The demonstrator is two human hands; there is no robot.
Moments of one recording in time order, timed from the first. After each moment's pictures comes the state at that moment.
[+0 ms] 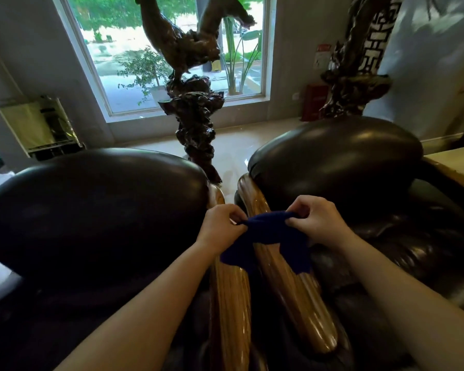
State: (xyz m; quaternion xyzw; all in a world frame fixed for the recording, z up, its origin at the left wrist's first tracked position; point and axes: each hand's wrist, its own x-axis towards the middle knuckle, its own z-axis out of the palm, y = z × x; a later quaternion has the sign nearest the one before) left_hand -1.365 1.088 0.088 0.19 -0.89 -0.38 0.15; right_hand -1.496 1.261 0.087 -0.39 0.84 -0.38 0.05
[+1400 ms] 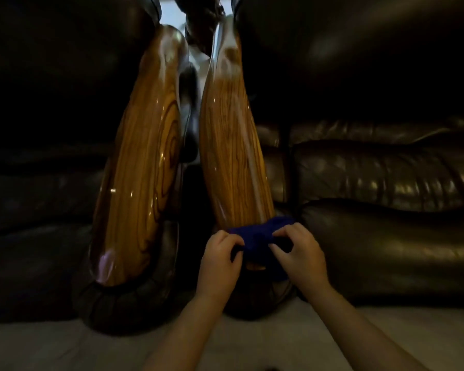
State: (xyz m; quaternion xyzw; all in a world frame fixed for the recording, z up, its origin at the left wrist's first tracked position) left_hand -1.434 1.334 -0.337 0.36 -0.86 -0.35 0.14; right_hand -1.565 1.439 -0.343 -0.39 0.85 -0.33 0.14
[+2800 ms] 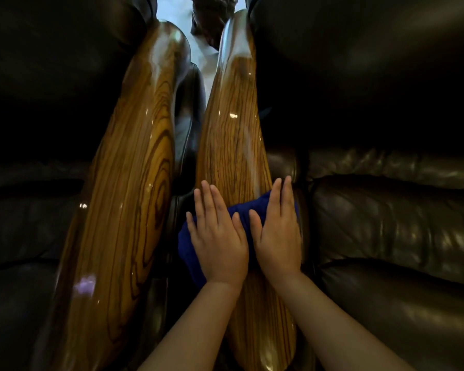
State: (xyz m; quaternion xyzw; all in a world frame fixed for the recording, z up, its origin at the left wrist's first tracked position) left_hand -1.573 1.212 -0.346 0.51 -0.83 -0.13 0.19; right_hand -1.646 1.262 -0.340 -0.38 0.86 -0.33 0.04
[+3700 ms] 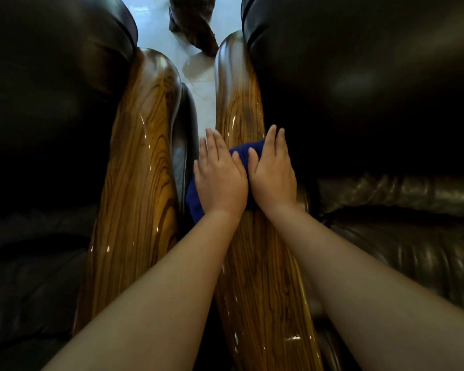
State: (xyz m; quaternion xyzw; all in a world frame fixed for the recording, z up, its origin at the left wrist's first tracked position) left_hand -1.699 1.026 -0.300 0.45 -0.85 -0.19 0.16; right_hand -1.763 1.078 -0.298 -0.30 0.90 -0.31 0.06
